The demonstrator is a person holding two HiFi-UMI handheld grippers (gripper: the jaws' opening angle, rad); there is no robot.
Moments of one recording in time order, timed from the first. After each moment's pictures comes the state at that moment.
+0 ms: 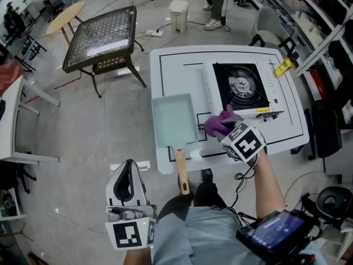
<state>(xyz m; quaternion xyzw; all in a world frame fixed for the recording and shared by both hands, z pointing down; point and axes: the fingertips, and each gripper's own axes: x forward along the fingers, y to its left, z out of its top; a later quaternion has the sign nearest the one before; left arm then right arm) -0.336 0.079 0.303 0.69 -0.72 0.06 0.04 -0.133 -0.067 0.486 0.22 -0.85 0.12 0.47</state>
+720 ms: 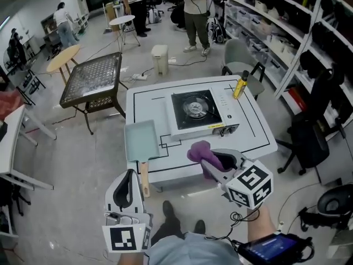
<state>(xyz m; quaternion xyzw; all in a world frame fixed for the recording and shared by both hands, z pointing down) -0.151 0.148 0.223 0.73 -0.68 0.02 -0.04 0.018 0.073 0.301 0.28 -0.94 0.10 0.19</state>
